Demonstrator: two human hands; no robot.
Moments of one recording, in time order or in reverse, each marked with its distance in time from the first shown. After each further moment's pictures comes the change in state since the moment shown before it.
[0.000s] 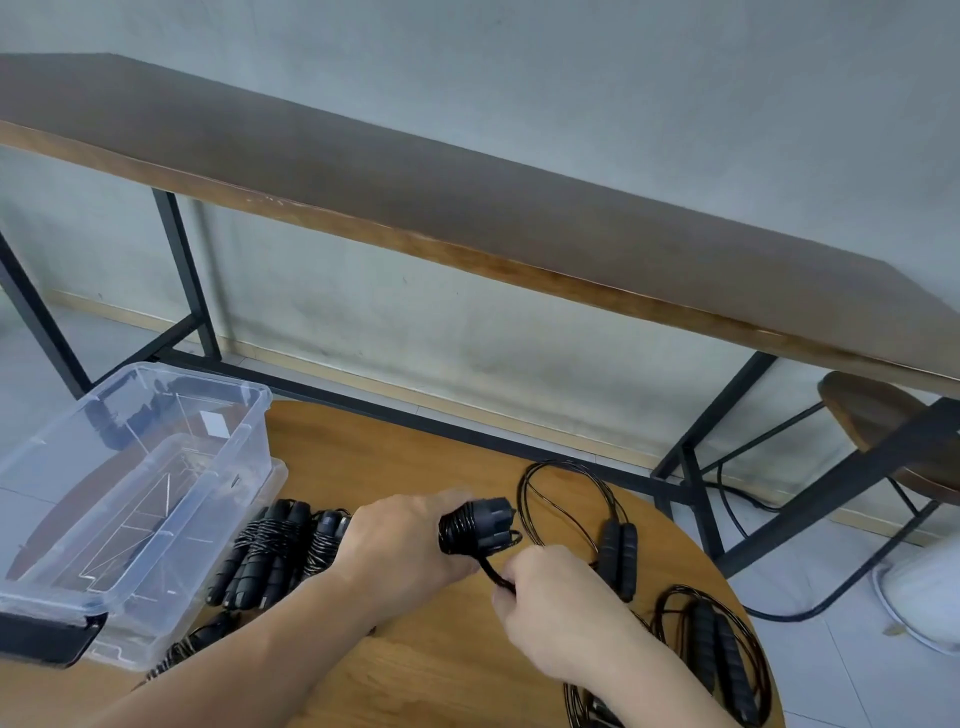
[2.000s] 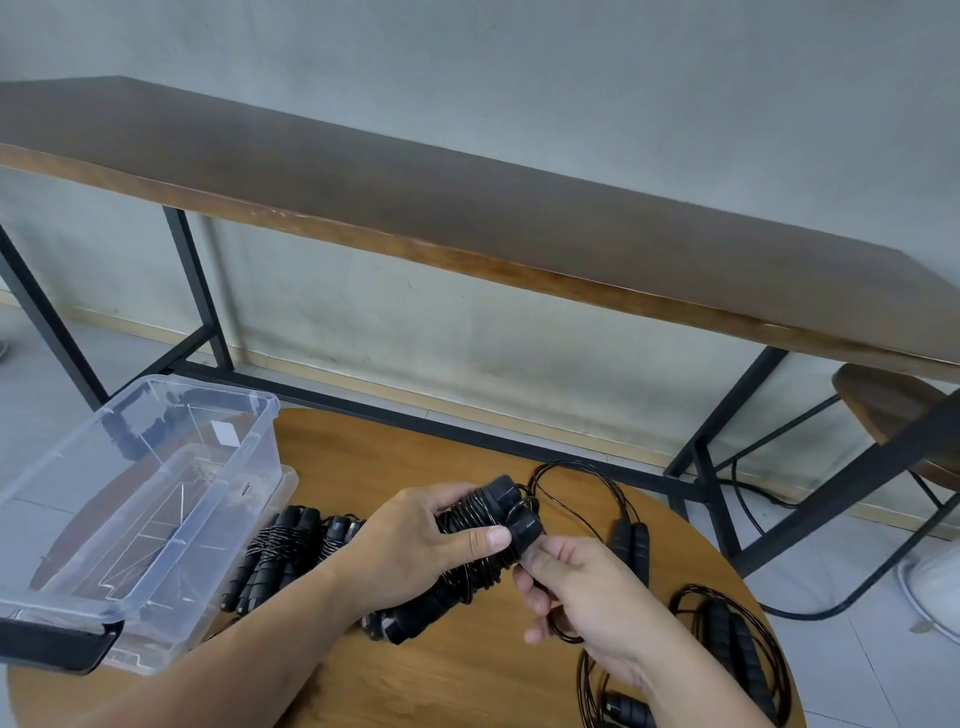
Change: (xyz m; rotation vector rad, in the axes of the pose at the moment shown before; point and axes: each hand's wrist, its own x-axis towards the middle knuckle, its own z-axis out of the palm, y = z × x) left_hand -0.008 0.009 -0.020 -0.716 -0.149 0.033; right_hand 0.005 0.030 -0.001 1.120 -0.086 0.069
